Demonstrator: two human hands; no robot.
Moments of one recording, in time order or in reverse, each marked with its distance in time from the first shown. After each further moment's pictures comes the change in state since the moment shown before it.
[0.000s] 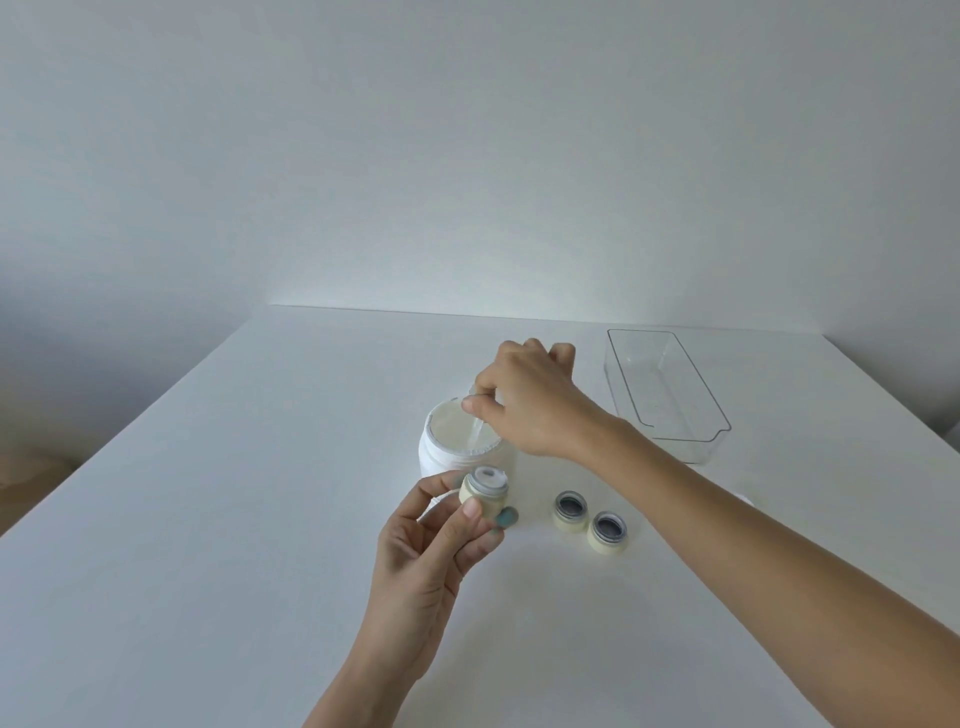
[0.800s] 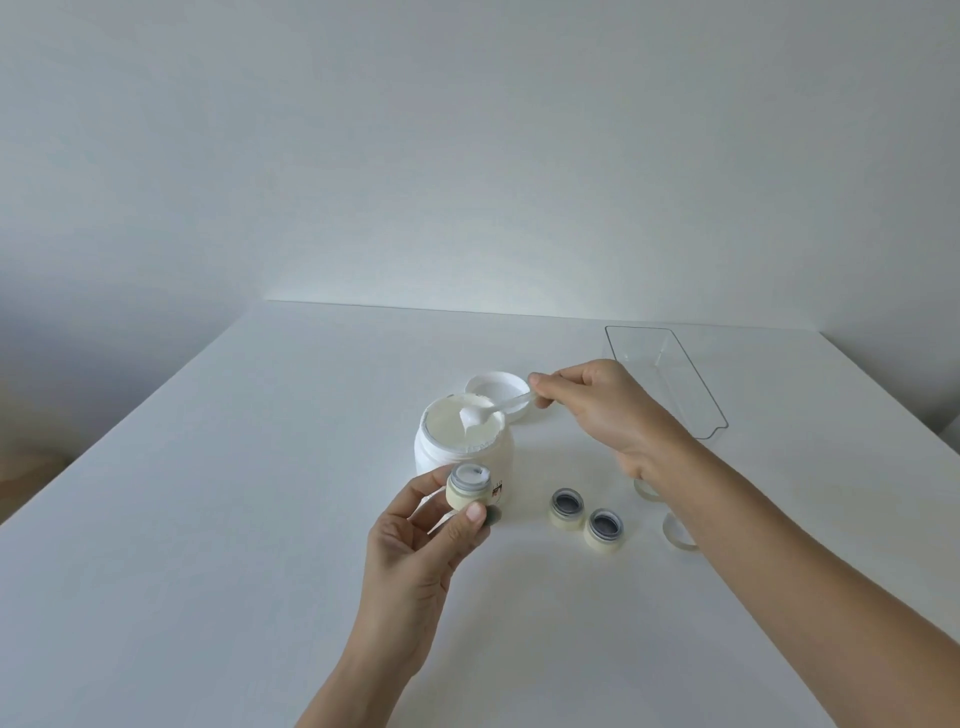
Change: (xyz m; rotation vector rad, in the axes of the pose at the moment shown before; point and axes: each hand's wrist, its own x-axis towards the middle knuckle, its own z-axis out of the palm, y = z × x) left_hand 0.001 0.001 -0.003 0.055 0.053 -0.004; right_hand -0.034 0.035 -0.014 0.915 -0.038 0.557
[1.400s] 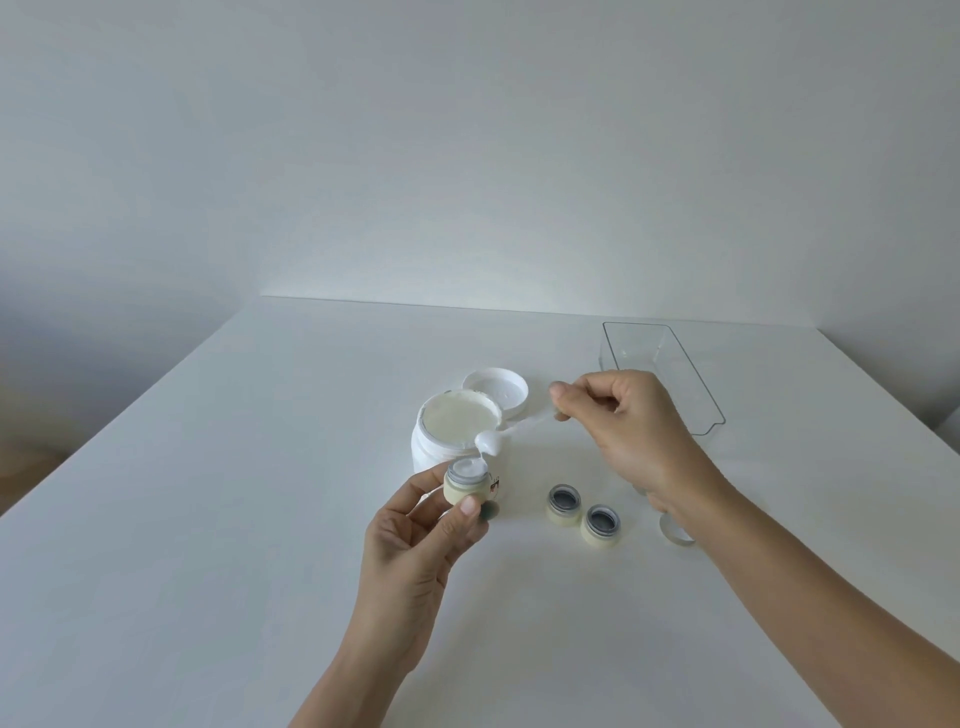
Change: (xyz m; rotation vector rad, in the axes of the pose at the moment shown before) left_hand 0.000 0.000 0.000 0.010 -0.021 -0.005; right_hand -0.030 0.011 -0.006 -0.145 0.194 -0.207
